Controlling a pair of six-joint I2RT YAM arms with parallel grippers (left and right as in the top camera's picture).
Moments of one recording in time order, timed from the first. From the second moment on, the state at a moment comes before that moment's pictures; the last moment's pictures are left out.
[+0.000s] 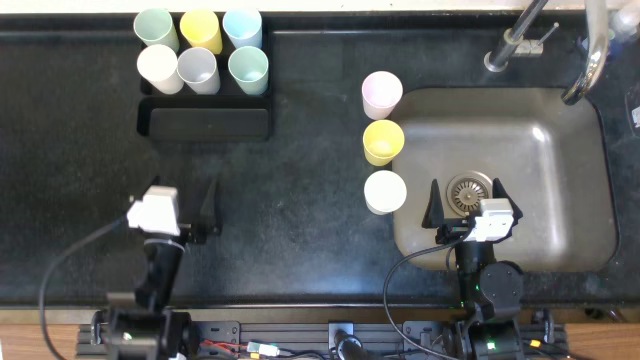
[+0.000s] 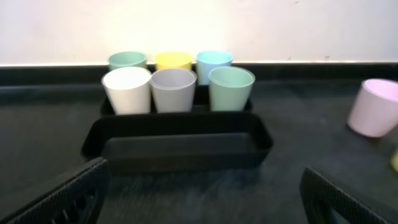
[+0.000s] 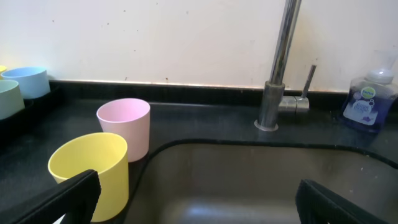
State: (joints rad) left arm -0.03 0.30 0.18 -0.04 0.13 -0.02; right arm 0.14 0.07 0.02 -0.01 0.11 0.02
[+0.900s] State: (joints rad) left arm -0.61 1.97 2.20 -1.28 -0.12 -0.50; right arm 0.14 0.07 0.02 -0.01 0.10 0.02
